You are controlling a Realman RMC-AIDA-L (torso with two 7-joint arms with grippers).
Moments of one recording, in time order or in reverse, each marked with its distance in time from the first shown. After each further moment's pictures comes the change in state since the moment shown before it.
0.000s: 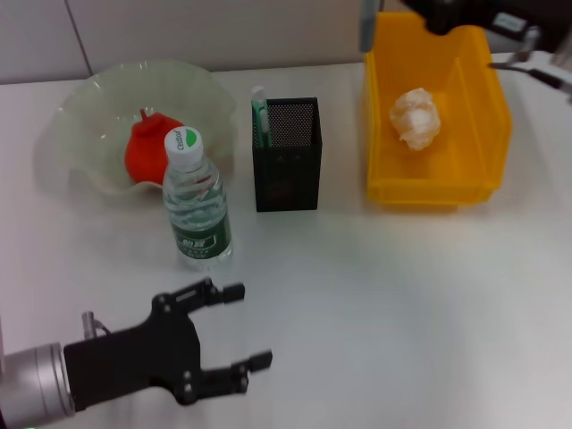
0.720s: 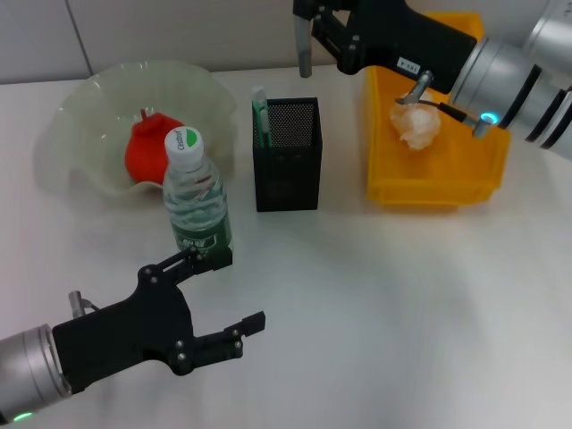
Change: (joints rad) left arm 0.000 0.001 0.006 -0.029 -0.127 0.014 0.035; right arm 0.161 0.006 0.000 0.462 0.113 0.139 -0.438
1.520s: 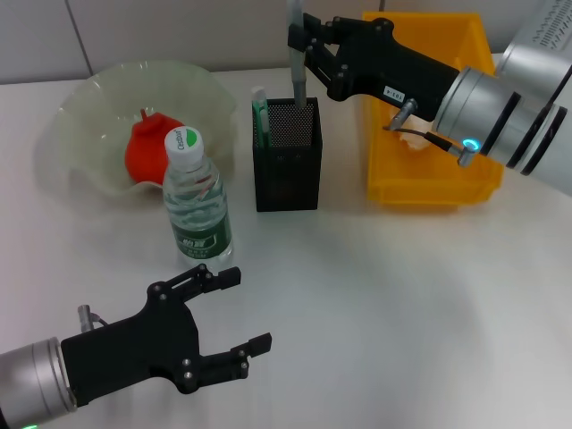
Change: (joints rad) left arm 0.006 0.004 0.057 -0.003 -0.001 -0.021 0.002; right arm 0.017 0.003 0.005 0.129 0.027 0.055 -0.041
